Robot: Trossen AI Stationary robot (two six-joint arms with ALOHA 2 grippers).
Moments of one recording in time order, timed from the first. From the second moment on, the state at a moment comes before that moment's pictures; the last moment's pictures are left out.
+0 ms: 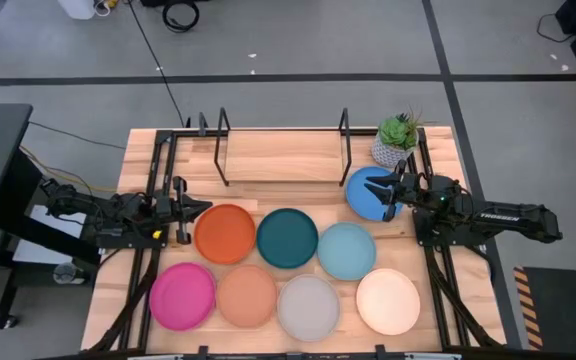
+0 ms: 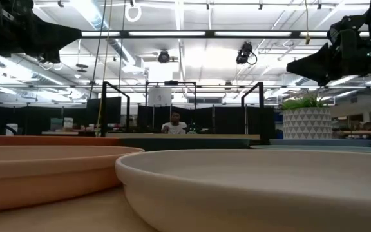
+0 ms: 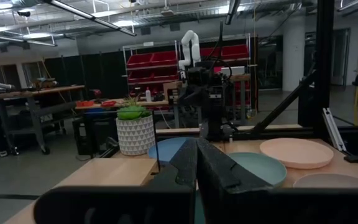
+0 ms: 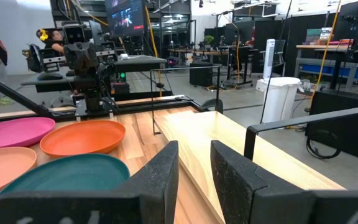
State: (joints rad) left arm -0.26 0.01 0.01 0.22 -0.43 0.14; right arm -0.24 0.16 0.01 0.20 0.11 0.00
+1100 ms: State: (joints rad) left arm -0.26 0.01 0.01 0.39 -0.28 0.04; right arm -0.24 0.19 0.04 0.32 0.10 0.00
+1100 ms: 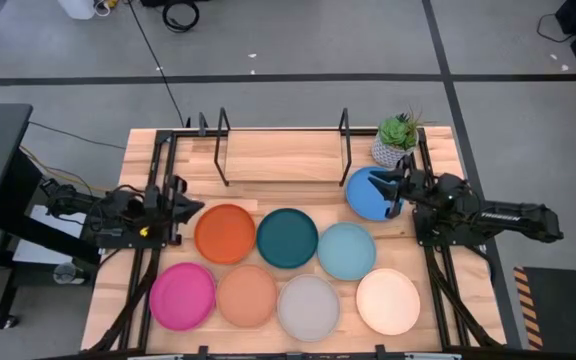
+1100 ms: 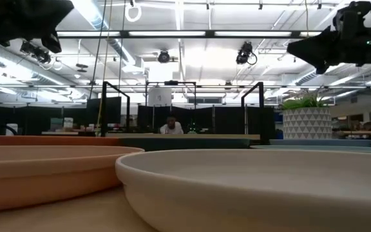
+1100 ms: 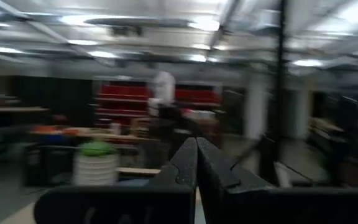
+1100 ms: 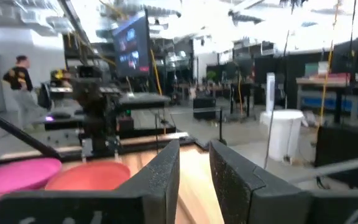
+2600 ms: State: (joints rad) left arm -0.26 0.37 0.01 0.52 -0.26 0.02; right arm 0.09 1.47 0.77 -0.96 0.25 0.48
